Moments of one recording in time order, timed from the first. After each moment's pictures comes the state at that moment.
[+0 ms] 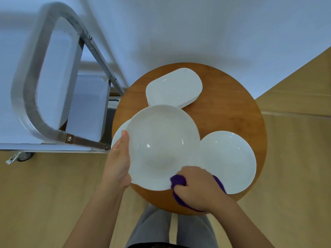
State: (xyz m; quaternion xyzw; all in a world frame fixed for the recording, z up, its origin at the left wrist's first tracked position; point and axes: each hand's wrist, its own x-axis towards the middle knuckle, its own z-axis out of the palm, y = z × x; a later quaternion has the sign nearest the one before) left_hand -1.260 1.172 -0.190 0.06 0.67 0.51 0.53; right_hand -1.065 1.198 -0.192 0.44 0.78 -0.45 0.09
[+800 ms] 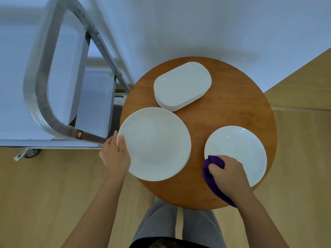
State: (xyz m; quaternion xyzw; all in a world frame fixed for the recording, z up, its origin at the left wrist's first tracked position) left_hand -1.306 1.155 -0.268 0.26 0.90 0.27 0.20; right_hand -1.037 1.200 -0.213 0.68 0.59 -0.43 -0.03
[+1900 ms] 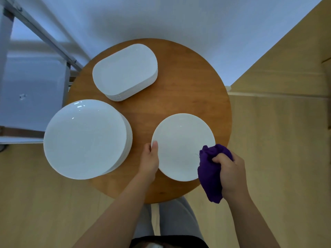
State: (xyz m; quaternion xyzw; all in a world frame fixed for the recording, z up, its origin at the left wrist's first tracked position) left_hand -1.061 1.211 -0.315 0.08 0.77 0.30 0.56; right_hand -0.886 1.238 -0.225 0.70 0.29 -0.59 -0.28
